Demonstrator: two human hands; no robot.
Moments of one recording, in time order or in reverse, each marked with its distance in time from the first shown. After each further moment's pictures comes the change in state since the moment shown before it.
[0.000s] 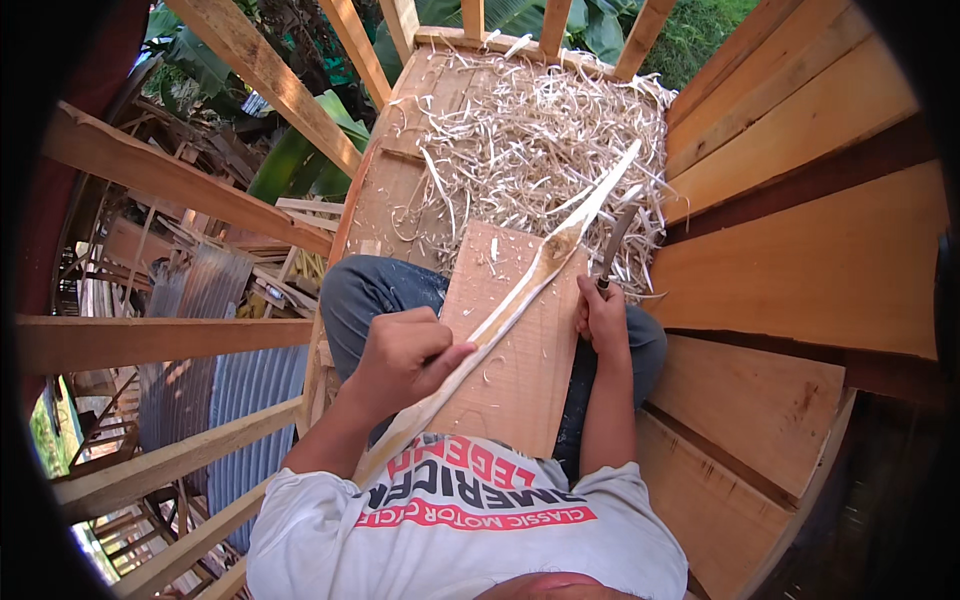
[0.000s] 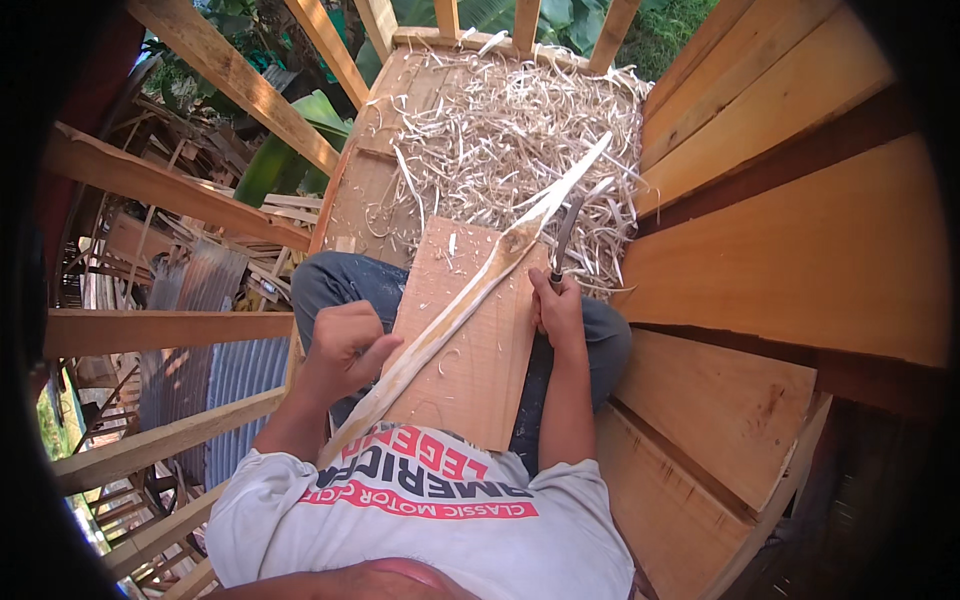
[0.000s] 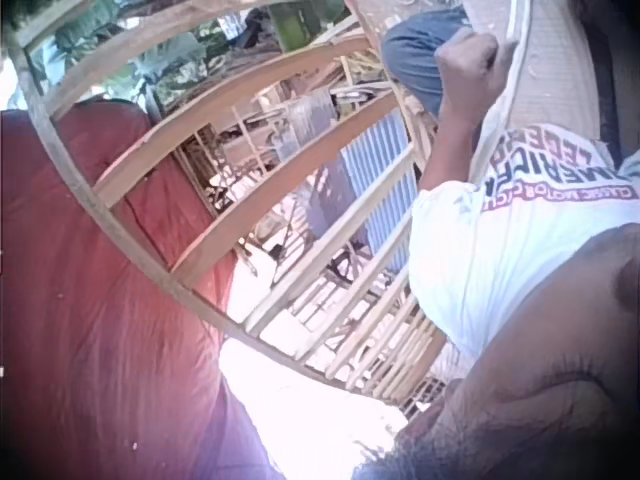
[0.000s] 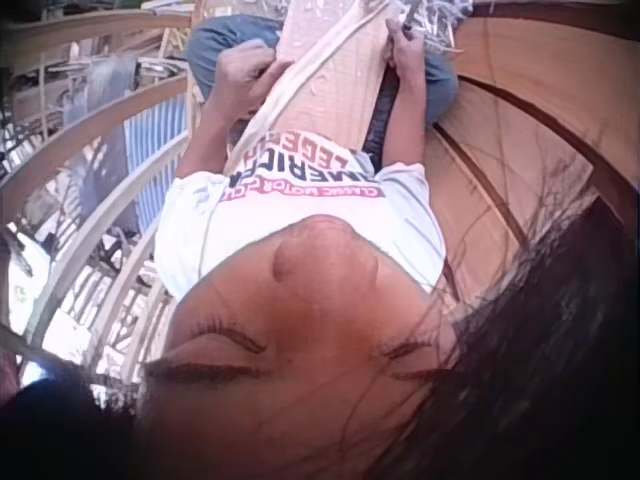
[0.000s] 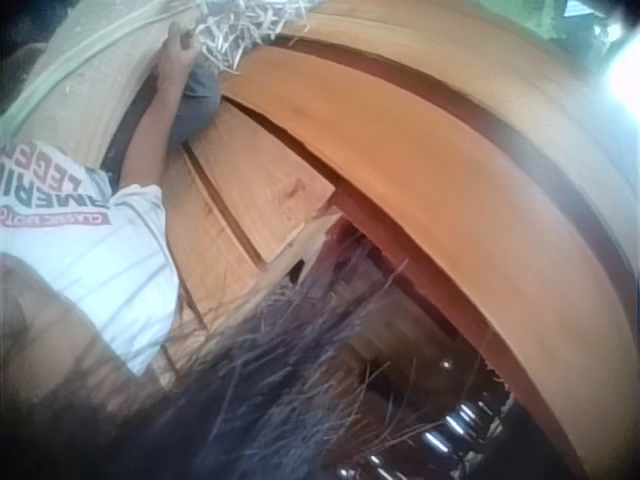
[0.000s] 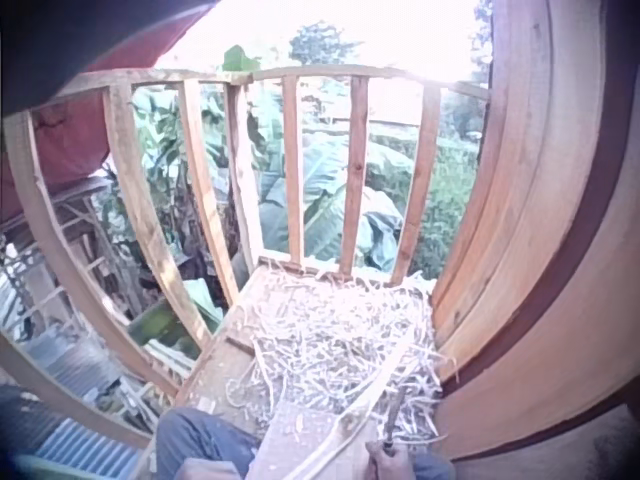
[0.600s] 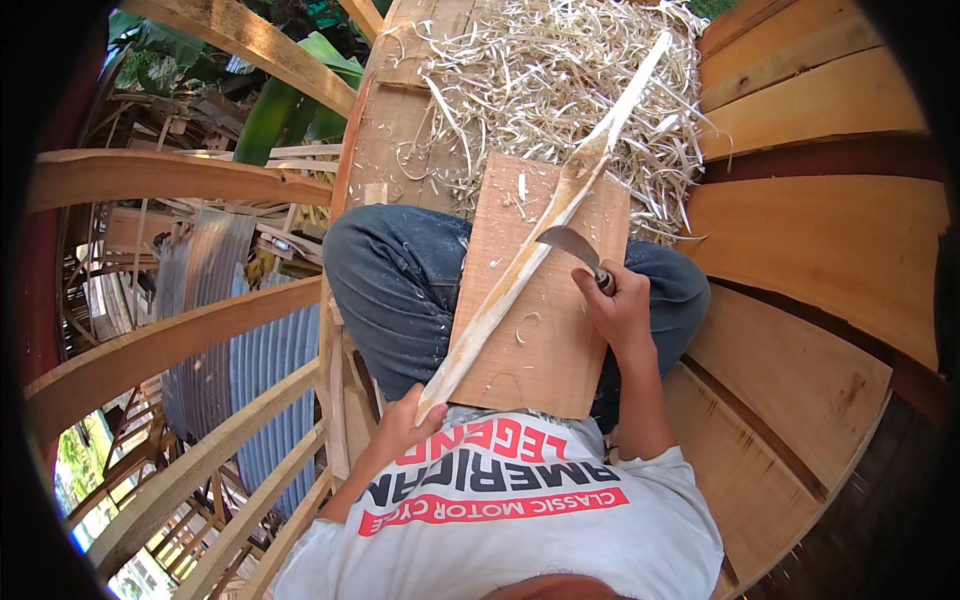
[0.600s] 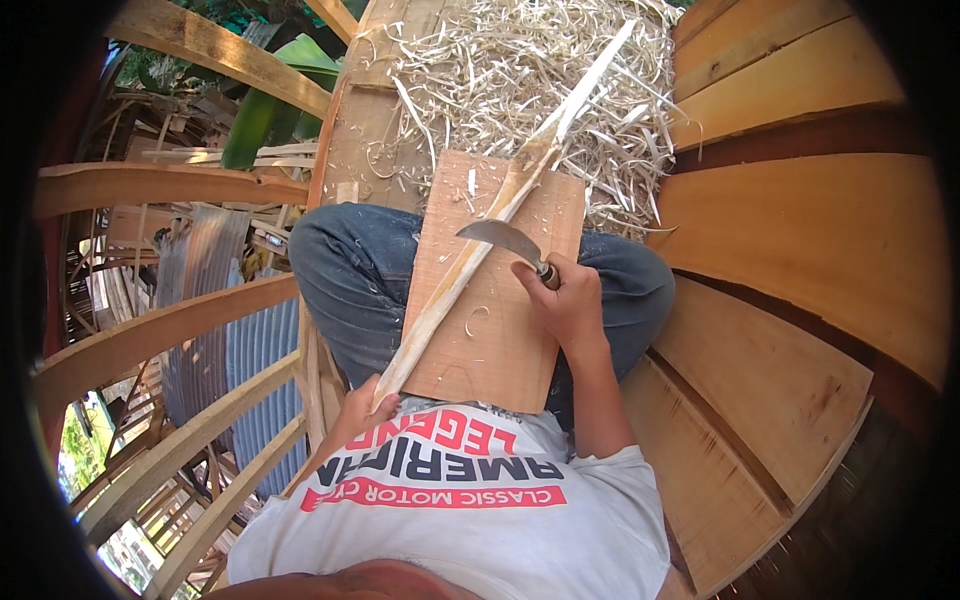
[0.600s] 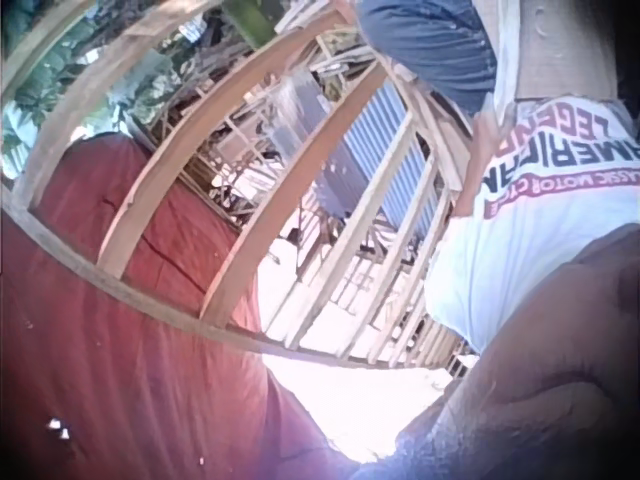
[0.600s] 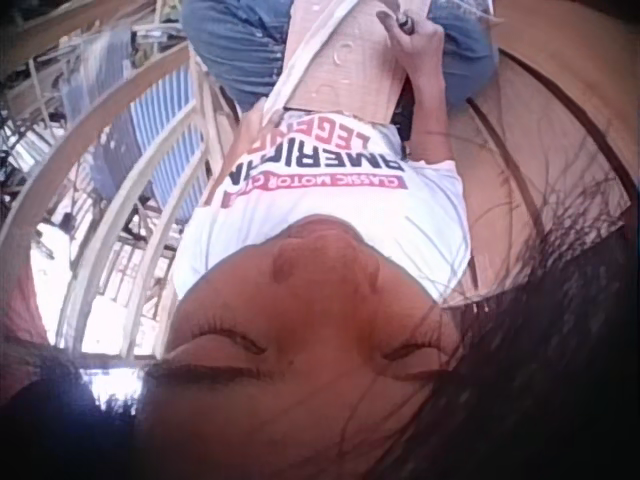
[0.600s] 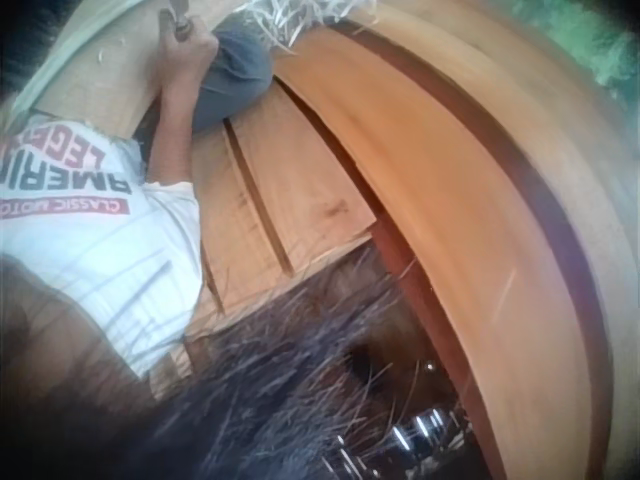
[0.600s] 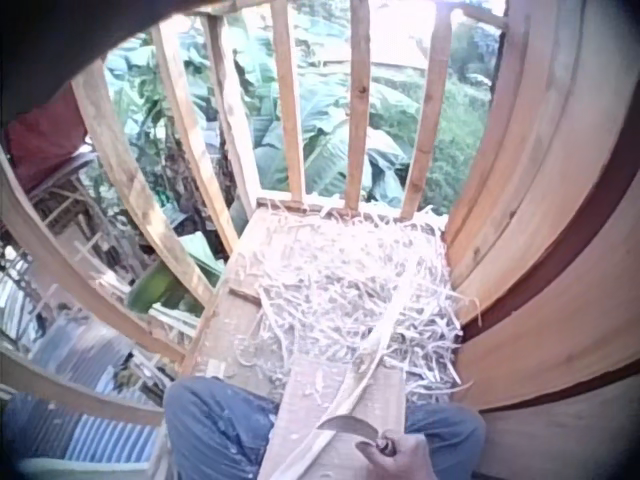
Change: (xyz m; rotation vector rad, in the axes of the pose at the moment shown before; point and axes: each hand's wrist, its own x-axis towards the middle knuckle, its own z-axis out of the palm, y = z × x) left_hand -0.198 -0.012 0.040 -0.299 -0.298 -1.034; right_hand -0.061 -0.016 0.040 -0.819 0.046 -0.188
